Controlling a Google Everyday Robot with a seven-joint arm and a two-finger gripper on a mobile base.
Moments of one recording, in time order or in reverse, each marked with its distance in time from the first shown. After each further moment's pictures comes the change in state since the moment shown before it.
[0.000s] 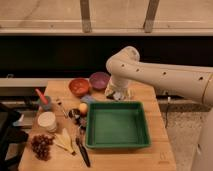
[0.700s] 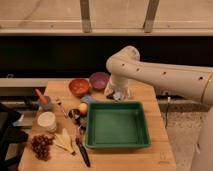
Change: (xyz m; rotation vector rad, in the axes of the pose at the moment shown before) arm -0.004 0.013 -0.002 -0.019 0.000 -0.039
